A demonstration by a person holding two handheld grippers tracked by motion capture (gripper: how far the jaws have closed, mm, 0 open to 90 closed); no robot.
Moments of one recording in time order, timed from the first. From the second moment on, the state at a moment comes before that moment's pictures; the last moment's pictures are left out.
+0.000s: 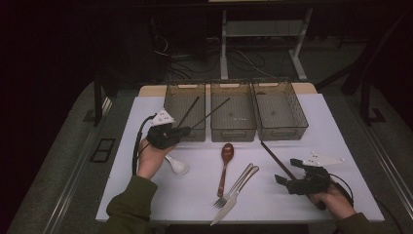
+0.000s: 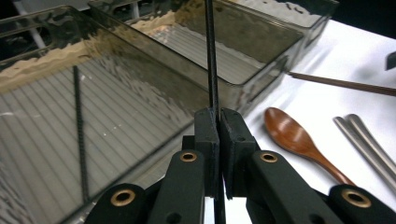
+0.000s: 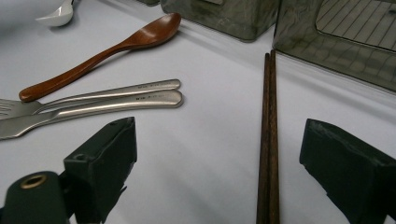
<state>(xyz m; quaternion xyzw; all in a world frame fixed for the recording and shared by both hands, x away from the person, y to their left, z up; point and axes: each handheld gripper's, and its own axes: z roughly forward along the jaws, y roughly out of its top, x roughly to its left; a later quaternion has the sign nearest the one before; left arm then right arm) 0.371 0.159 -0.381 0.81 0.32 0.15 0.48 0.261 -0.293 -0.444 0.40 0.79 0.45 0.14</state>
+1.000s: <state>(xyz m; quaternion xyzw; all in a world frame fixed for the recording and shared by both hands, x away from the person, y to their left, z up) 0.447 0.180 -0.379 0.79 0.42 0.18 0.41 0.261 -0.295 -0.444 0.40 0.79 0.45 0.14</state>
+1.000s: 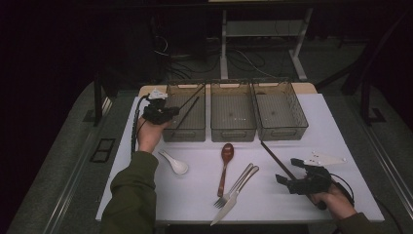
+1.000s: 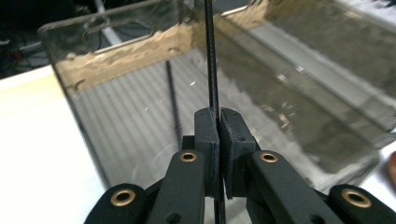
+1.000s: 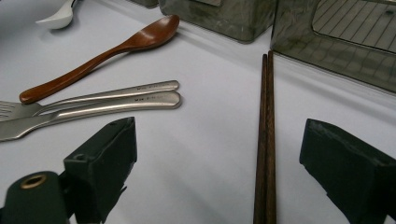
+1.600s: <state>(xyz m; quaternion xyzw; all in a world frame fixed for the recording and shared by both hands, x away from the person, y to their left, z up) 0.458 0.179 -0.391 0.79 0.46 0.18 0.37 0.262 -0.296 -0.444 0.40 0.79 0.45 0.14</state>
